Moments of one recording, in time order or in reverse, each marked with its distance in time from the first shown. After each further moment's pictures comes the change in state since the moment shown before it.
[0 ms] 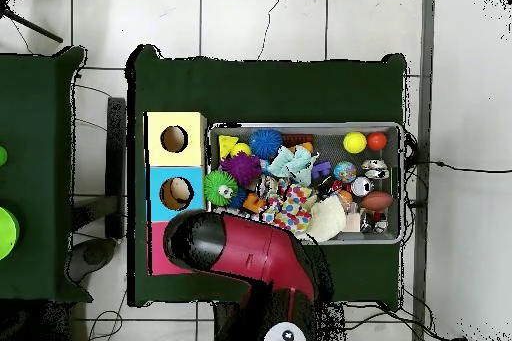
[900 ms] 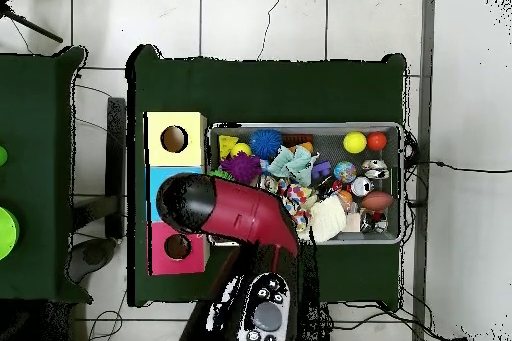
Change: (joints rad) arm 0.039 0.138 -0.002 -0.161 0.112 0.000 0.014
